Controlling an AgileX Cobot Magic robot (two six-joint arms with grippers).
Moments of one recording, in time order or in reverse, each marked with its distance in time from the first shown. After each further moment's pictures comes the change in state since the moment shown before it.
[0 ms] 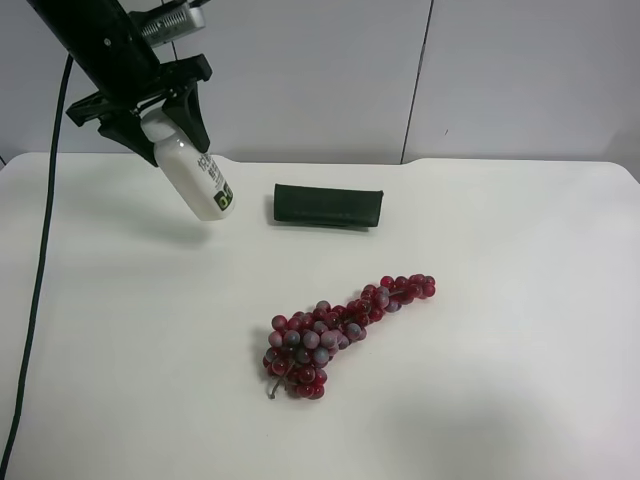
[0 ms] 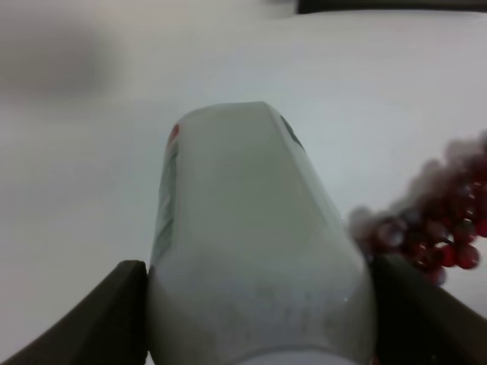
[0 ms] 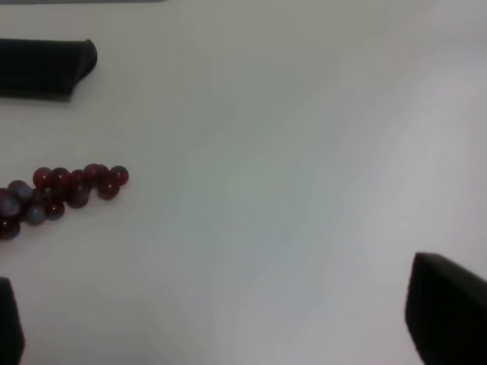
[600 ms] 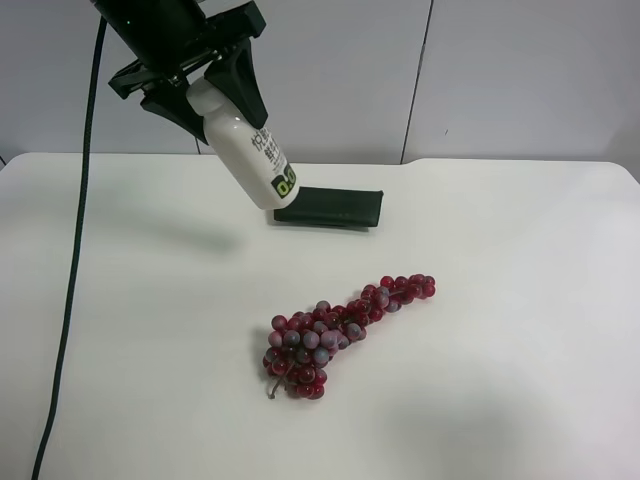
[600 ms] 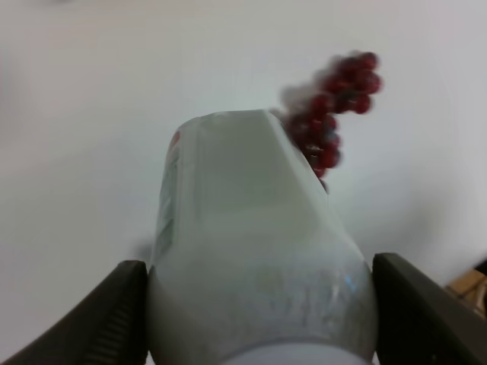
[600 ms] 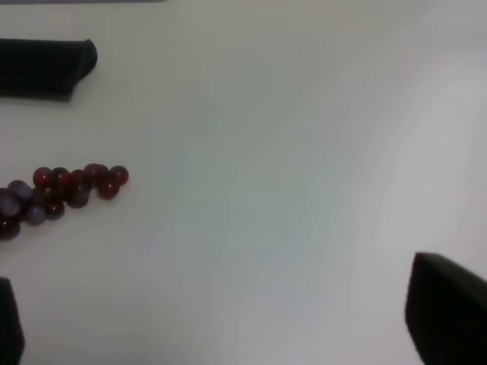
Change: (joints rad) left arm -0.173 -0.105 0.004 -0.103 0.004 0.031; right arm 0.000 0.000 0.000 0.000 0.000 0.000
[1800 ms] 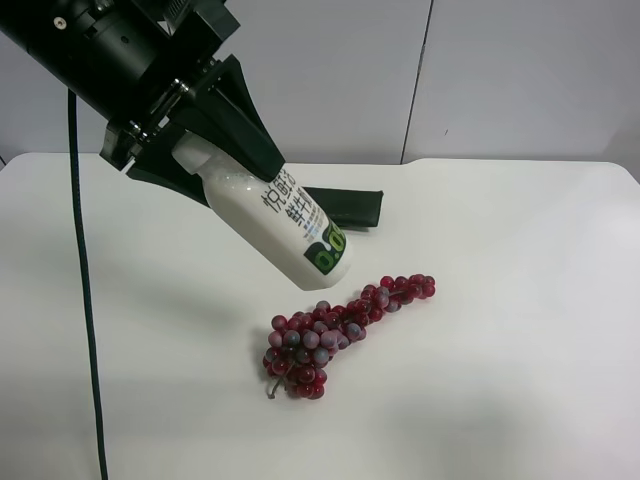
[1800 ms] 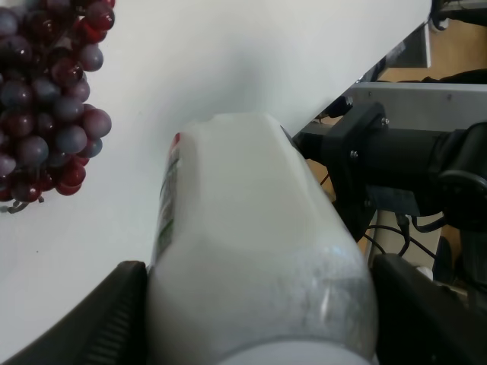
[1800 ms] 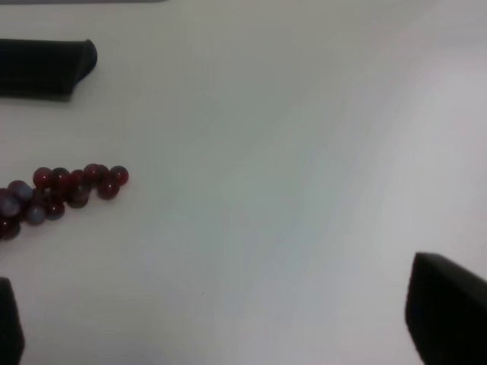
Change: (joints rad) left arm -0.027 -0.269 0.413 -0.330 -0.010 0.202; right arm 0.000 0.000 0.000 0.000 0.000 0.000
